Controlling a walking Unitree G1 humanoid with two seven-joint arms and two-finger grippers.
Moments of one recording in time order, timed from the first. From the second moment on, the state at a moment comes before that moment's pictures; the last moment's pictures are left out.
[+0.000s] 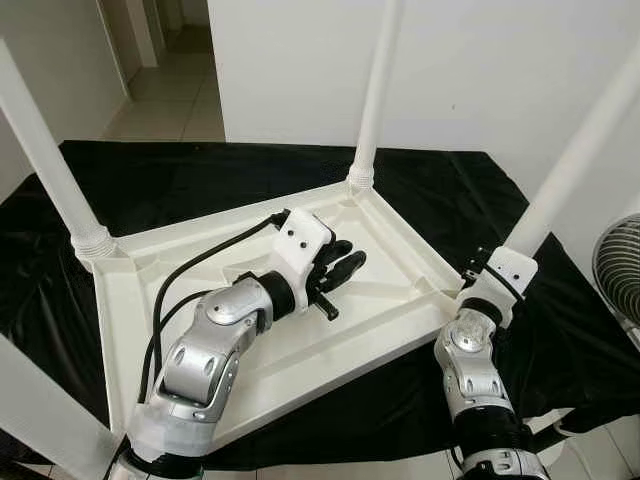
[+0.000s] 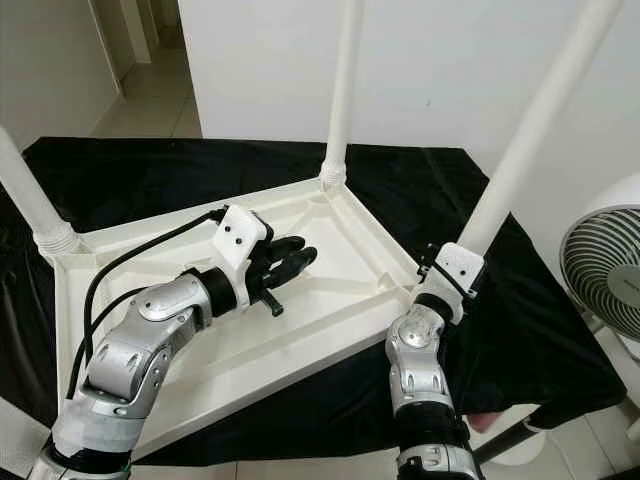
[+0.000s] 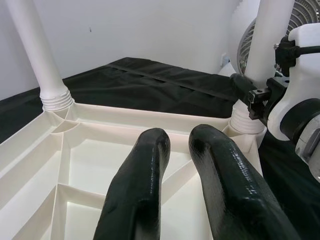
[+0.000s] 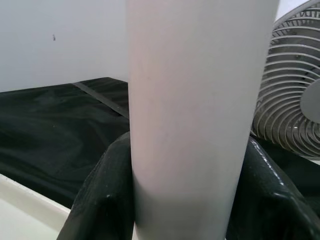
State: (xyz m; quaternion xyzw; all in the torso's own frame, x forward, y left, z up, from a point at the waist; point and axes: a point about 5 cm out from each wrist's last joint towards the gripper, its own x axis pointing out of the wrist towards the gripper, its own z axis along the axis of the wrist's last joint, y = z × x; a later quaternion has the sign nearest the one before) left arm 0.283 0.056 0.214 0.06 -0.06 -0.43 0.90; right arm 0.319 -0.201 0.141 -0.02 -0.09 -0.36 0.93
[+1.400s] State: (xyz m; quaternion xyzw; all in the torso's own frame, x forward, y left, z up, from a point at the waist) left arm 0.283 0.056 0.215 0.06 -0.06 -0.43 0.90; right arm 0.326 -0.241 0.157 -0.02 -0.09 -0.04 1.00
